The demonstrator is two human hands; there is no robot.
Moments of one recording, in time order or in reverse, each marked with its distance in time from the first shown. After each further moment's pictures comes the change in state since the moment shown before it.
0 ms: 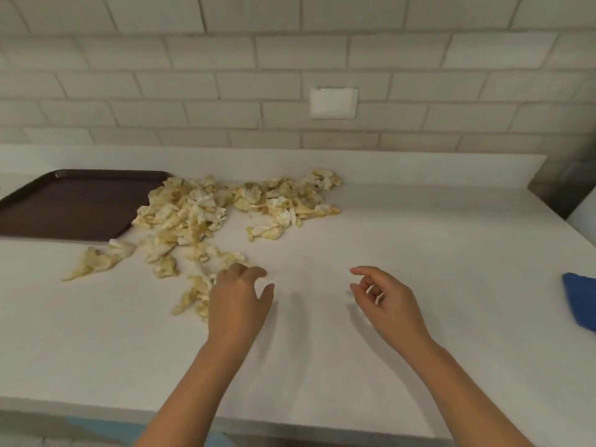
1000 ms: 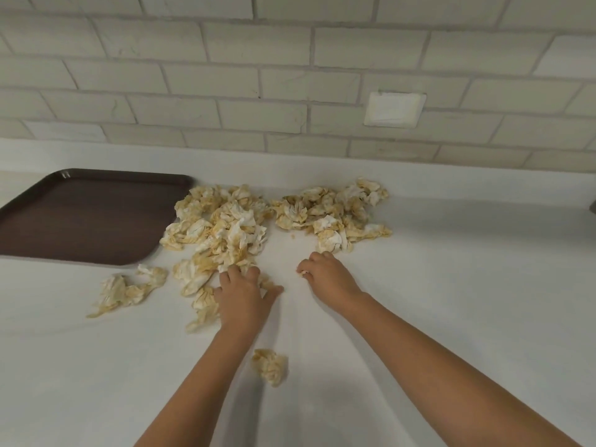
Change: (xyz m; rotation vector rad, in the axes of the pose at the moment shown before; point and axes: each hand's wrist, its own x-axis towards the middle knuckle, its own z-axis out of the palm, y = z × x) left_hand 0.113 -0.122 0.030 0.221 -0.232 -0.172; right_hand 0.168 -0.032 0.188 -0.668 -0.463 -0.191
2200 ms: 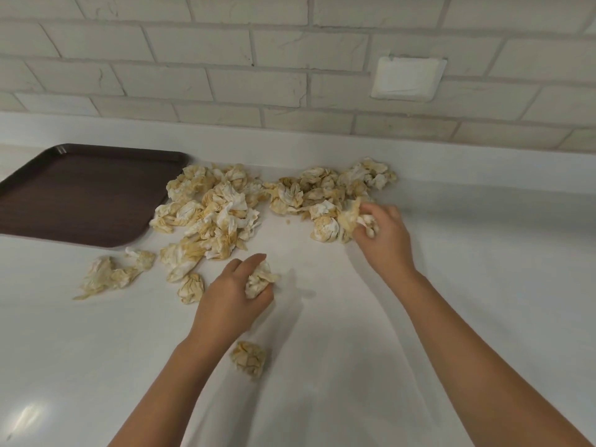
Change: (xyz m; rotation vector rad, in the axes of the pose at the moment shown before) left_hand -0.027 0.014 -0.035 -0.314 0.025 0.162; right_hand -0.020 0.065 -0.062 0.416 0.526 0.267
